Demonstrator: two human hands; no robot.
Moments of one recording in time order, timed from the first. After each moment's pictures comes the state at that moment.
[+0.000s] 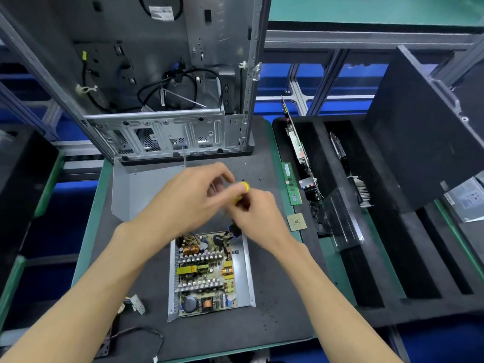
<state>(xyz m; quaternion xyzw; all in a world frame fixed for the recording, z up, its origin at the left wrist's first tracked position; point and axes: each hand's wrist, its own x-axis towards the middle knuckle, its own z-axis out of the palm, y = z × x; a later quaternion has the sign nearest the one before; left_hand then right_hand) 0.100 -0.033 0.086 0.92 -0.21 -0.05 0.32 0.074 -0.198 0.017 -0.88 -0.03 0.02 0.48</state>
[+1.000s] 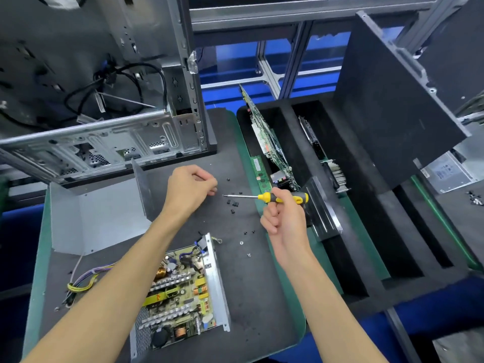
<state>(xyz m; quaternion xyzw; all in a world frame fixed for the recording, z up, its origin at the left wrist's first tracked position) 0.178 -0.110 -0.019 0.83 0.07 -0.14 0.53 0.064 -0.277 -0.002 -0.38 0.34 -0.04 0.86</state>
